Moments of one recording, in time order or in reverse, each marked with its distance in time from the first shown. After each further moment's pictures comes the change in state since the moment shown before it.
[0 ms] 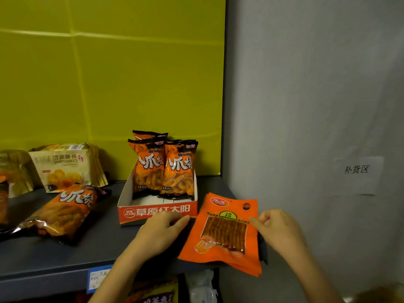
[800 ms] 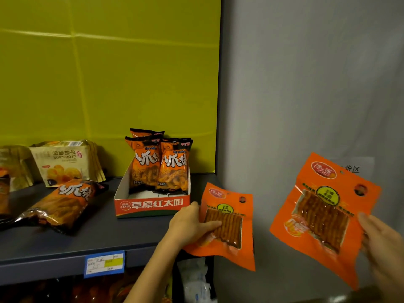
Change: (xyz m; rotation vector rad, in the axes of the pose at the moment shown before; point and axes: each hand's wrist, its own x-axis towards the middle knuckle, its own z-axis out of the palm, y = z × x) left_hand 0.015 0.055 0.046 0.025 0.020 -0.138; right_hand -0.036 0.119 -0.089 1.079 0.364 0.226
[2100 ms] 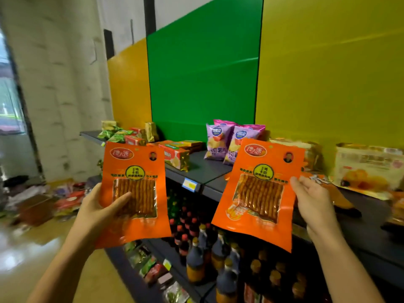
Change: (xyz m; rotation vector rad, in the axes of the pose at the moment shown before) left_hand -0.479 -0.375 -0.386 -0.289 1.279 -0.495; right_hand -0.452 -0.039 0.524 0.094 -1.090 -0.056
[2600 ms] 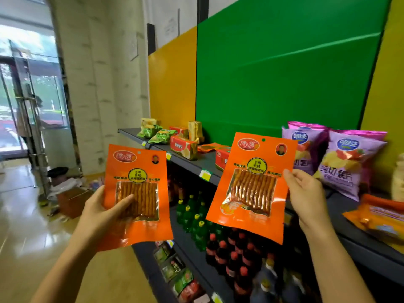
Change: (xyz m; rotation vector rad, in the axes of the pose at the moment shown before) left_hand 0.180 -0.130 -0.130 0.007 0.106 -0.042; right_hand 0.071 0.016 0.296 -0.006 -0.098 -0.119
